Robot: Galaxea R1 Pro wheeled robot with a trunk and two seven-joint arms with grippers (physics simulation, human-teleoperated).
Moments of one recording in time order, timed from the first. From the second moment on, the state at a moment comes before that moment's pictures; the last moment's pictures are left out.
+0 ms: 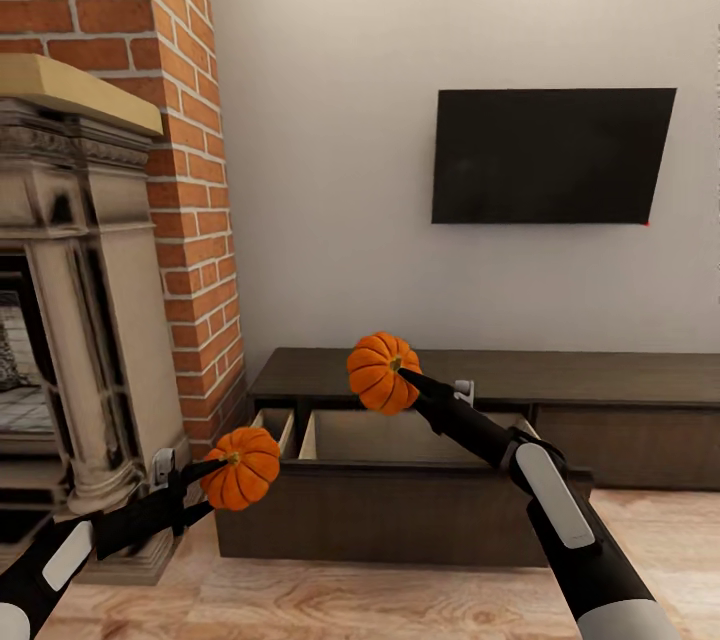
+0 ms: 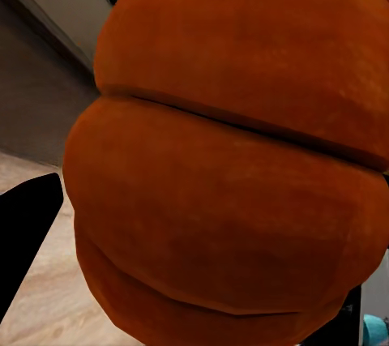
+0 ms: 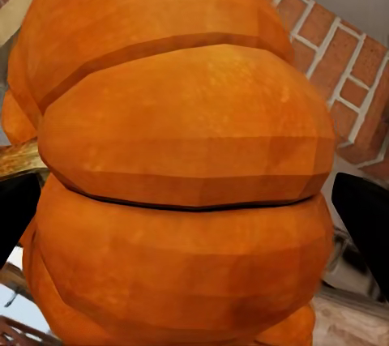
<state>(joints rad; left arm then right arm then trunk) -0.55 0.35 0.10 -0.47 0.70 0.95 -1.06 -0.47 -0.06 0.08 -1.24 -1.19 0.72 0.35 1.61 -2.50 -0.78</state>
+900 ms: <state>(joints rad) -0.55 0.35 0.10 -0.47 0.70 0.94 -1.06 -0.47 -0.06 0.02 -1.23 -1.26 0.74 0.34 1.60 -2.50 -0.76</state>
